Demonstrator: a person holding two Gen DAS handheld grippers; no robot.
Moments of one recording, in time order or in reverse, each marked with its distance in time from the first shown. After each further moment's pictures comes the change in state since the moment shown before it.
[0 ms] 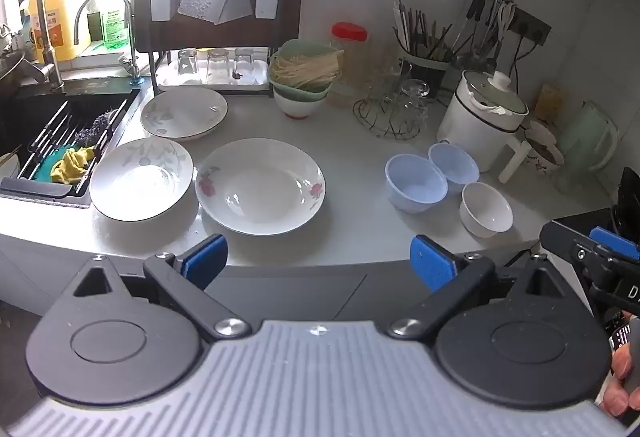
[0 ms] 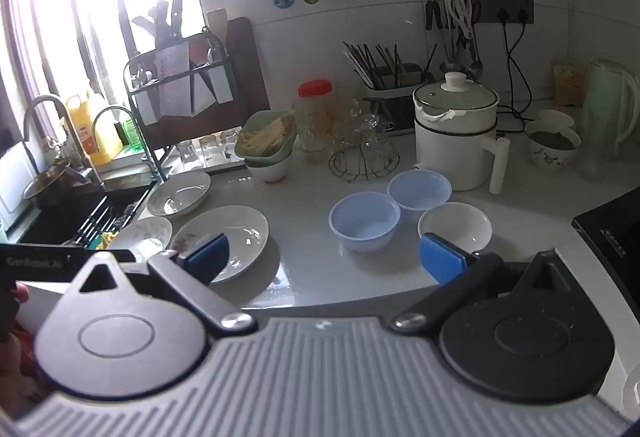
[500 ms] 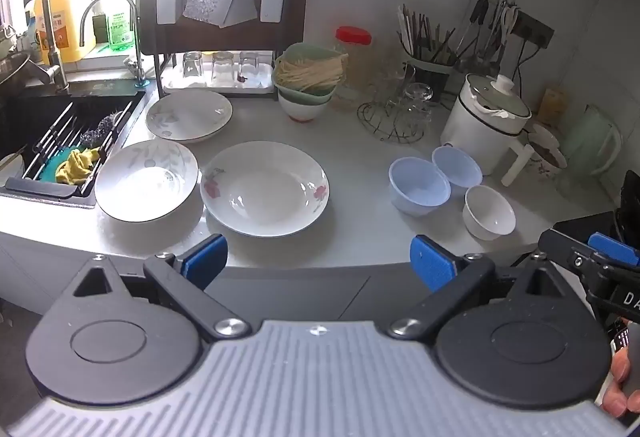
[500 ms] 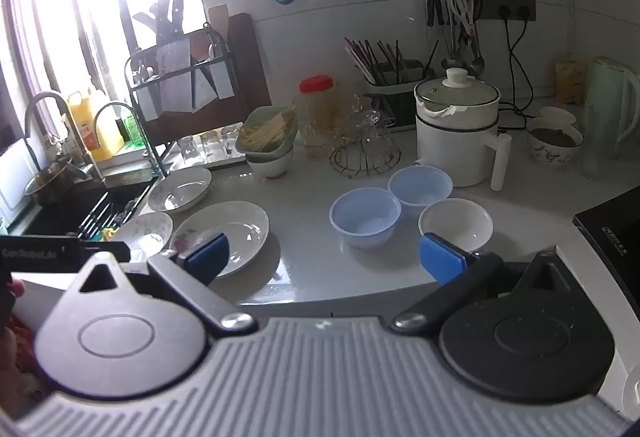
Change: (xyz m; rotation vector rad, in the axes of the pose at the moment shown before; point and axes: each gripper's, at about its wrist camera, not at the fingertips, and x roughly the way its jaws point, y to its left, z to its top) left arm -0.006 0.004 -0.001 0.002 0.001 0.017; right arm 0.004 -0.006 -0.008 -0.004 0.016 0.007
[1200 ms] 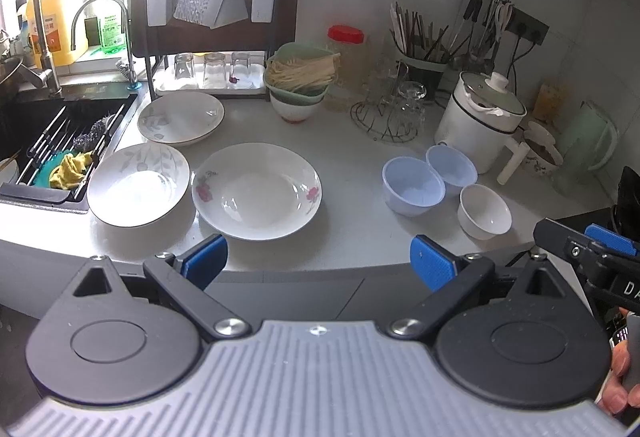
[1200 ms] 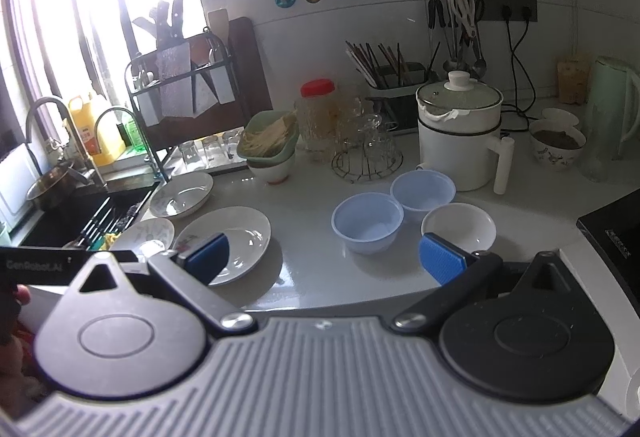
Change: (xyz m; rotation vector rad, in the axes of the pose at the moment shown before) left arm 0.007 -0.008 0.004 0.005 -0.001 -0.018; right arm 0.002 0.001 0.002 0.006 -0.013 0.008
